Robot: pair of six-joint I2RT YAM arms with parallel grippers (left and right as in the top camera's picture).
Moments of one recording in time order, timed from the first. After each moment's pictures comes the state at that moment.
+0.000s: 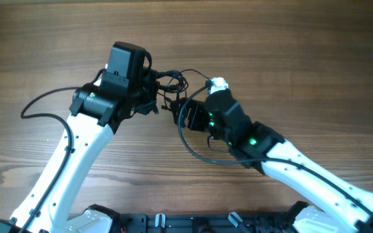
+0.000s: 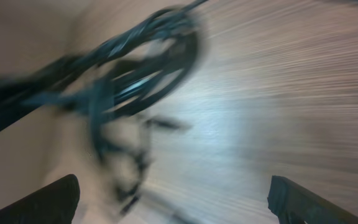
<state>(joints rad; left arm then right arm) -0.37 1.38 1.28 -0.83 0.05 -1.60 0.76 1.36 0.87 -0.15 0.01 0.92</state>
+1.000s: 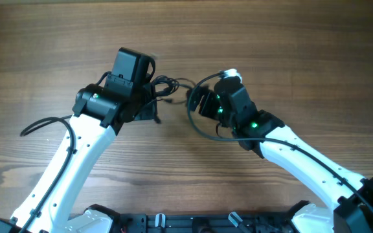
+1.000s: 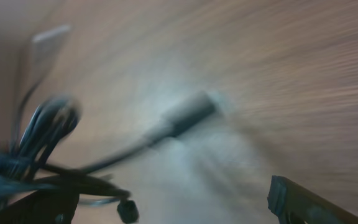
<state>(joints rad) -0.39 1.38 1.28 -0.94 -0.01 -2.00 0.61 1.46 0.87 -0.13 0.01 0.91</state>
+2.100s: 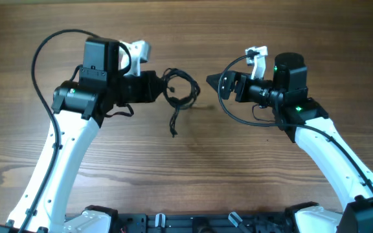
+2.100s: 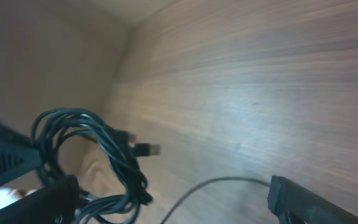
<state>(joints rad) -0.22 1.38 1.28 -0.82 0.56 -0.28 0.23 1.41 0.87 -0.02 -0.74 0.56</state>
